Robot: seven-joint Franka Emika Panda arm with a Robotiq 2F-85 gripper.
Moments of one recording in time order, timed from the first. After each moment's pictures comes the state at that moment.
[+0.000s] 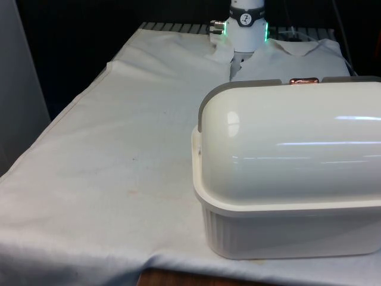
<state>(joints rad) 0.24 0.19 -0.10 -1.82 0.00 2.67 0.07</state>
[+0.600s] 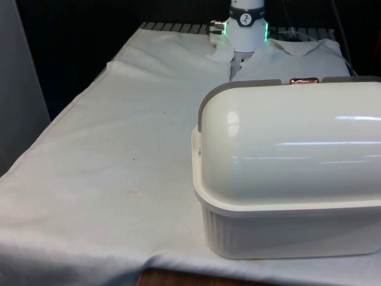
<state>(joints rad) 0.24 0.29 -0.10 -1.71 0.00 2.67 0.07</state>
